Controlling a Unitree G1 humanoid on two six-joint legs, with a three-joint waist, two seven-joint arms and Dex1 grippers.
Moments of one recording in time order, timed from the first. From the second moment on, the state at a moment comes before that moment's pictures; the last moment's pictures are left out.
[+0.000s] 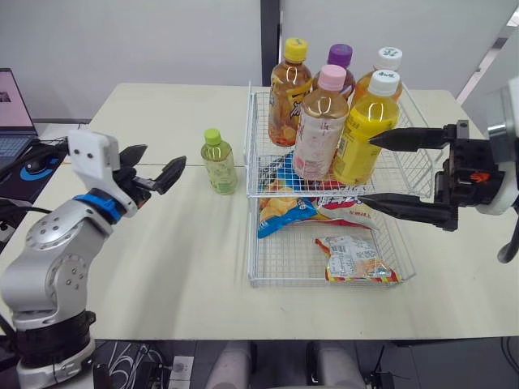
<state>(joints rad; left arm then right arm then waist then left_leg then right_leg) -0.37 0.59 0.39 -0.35 -0.57 0.73 -0.42 -0.57 -1.11 -0.33 -0.58 1.08 0.88 0.83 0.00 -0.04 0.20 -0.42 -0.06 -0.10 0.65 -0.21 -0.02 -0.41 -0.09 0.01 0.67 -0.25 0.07</state>
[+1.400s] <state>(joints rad) -0.69 0.35 0.15 0.09 -0.32 0.53 -0.30 -0.44 -1.14 -0.46 -0.62 1.18 0.90 0.79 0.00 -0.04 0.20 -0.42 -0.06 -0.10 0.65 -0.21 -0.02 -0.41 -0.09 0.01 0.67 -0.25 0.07</state>
